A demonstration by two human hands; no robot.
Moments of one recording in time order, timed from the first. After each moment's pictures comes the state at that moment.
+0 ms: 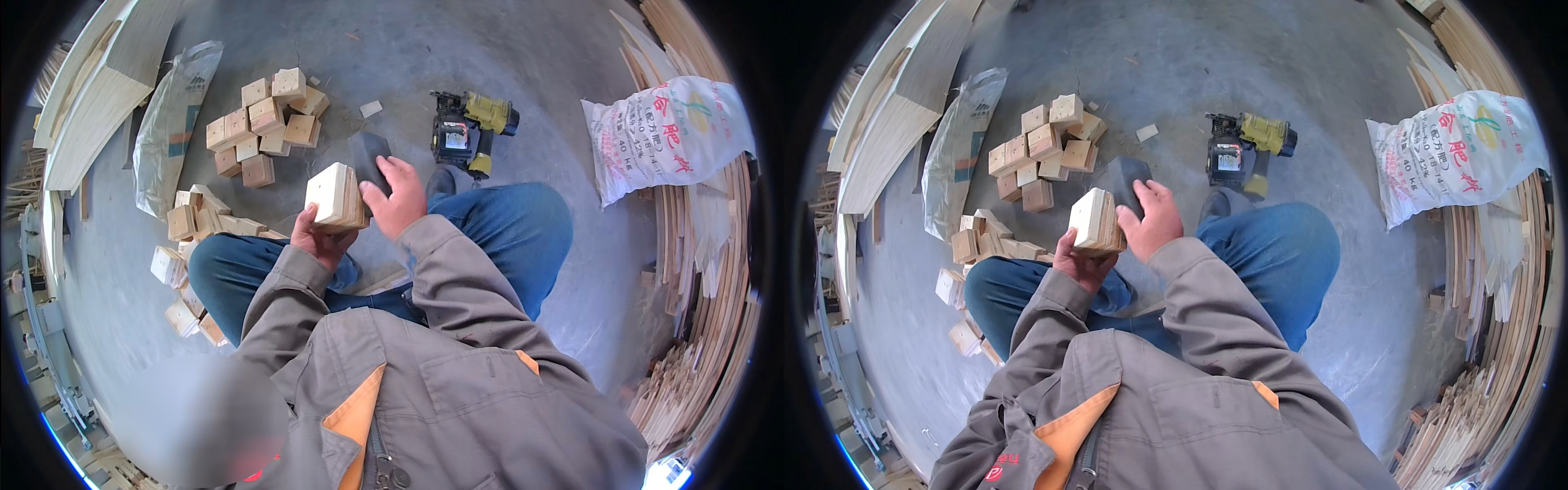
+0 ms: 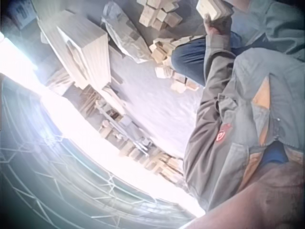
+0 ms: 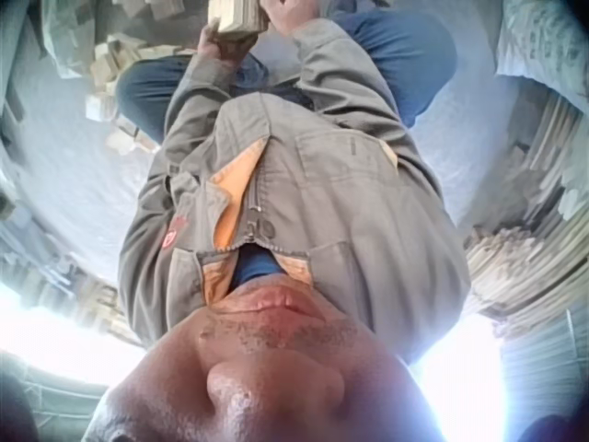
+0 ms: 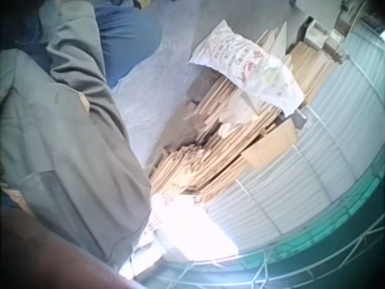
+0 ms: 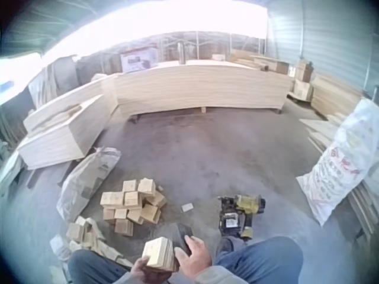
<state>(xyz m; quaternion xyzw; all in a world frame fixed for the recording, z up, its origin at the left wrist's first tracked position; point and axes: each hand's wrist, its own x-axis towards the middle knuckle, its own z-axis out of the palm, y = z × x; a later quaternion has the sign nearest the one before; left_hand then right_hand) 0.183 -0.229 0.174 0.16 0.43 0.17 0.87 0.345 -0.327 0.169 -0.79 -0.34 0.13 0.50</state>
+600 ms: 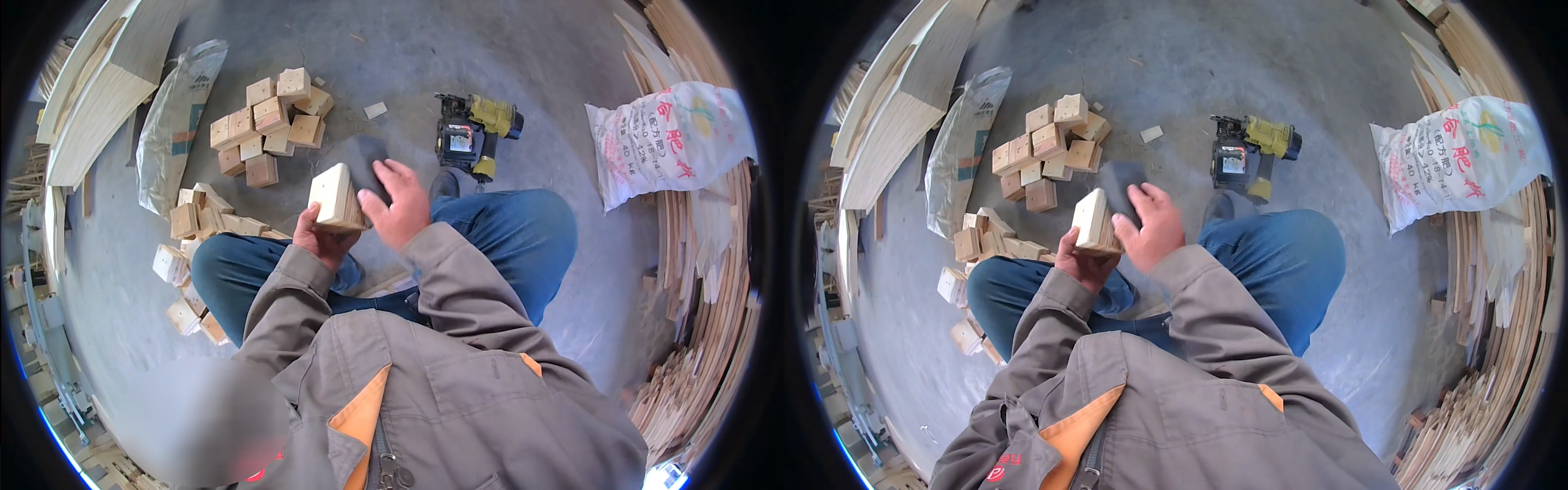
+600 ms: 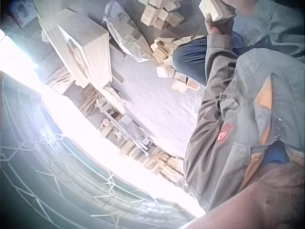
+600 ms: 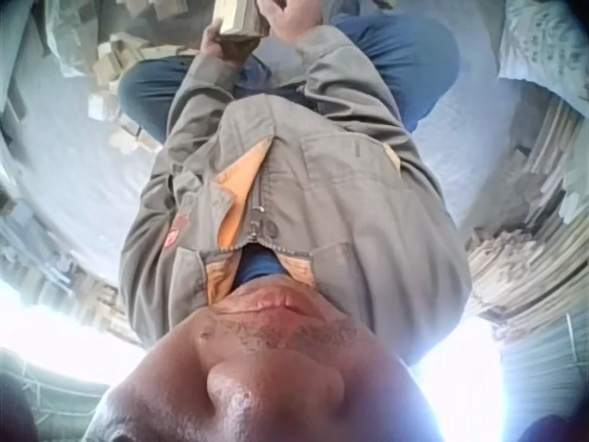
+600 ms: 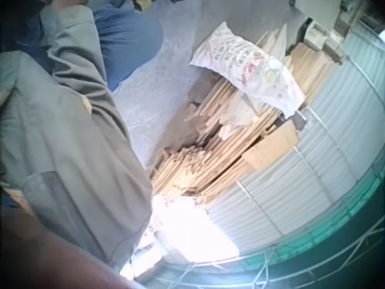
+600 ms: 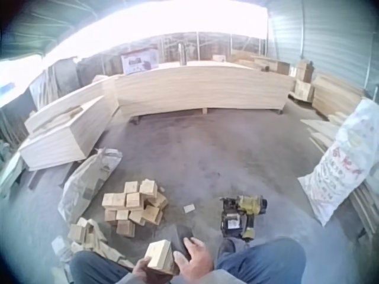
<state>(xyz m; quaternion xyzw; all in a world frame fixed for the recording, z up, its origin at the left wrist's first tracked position) 0.182 -0.222 0.166 0.13 0.41 0.18 0.88 0.339 -0.332 0.186 -0.77 -0.40 0.10 0.49</state>
